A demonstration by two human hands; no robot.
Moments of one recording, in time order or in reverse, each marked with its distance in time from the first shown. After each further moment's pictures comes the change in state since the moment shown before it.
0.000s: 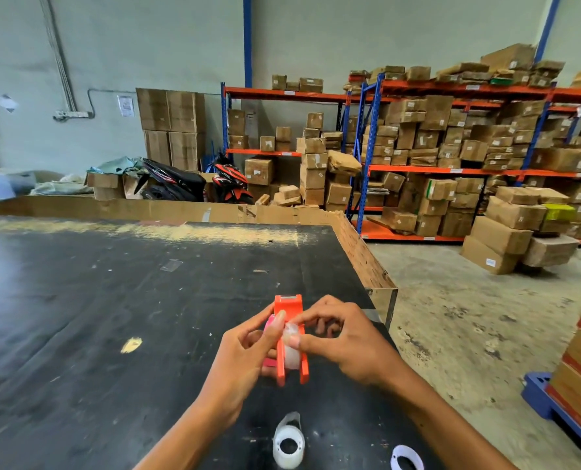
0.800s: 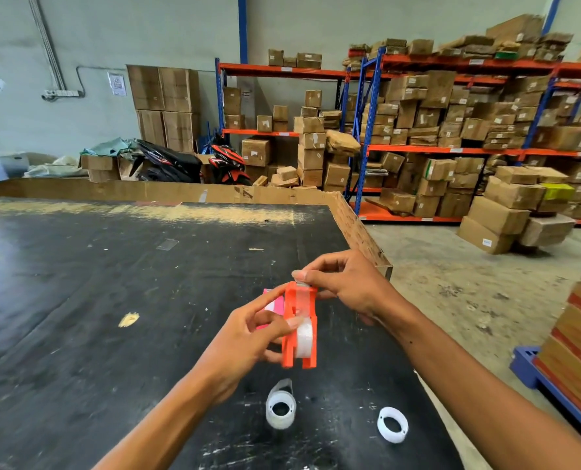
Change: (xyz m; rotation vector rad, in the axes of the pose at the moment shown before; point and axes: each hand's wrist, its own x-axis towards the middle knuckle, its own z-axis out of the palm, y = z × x) left_hand -0.016 0.011 0.011 0.049 -0.160 -0.086; right_hand 0.026 0.003 -0.022 0.286 0.015 0.155
